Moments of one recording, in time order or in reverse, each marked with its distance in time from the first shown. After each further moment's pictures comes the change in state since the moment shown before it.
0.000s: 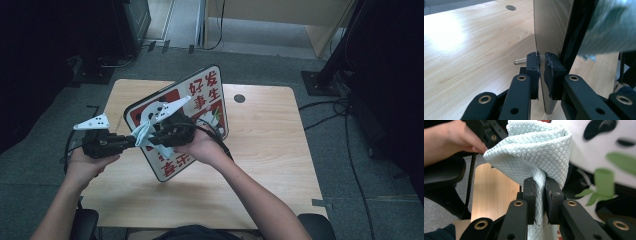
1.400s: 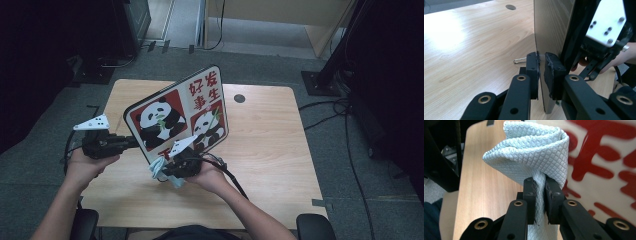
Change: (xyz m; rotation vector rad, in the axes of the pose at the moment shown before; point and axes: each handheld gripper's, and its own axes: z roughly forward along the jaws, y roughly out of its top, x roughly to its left) left arm -0.001 -0.001 0.000 0.003 -0.001 -0.005; right arm 0.005 -0.110 0.058 0.075 0.043 0.071
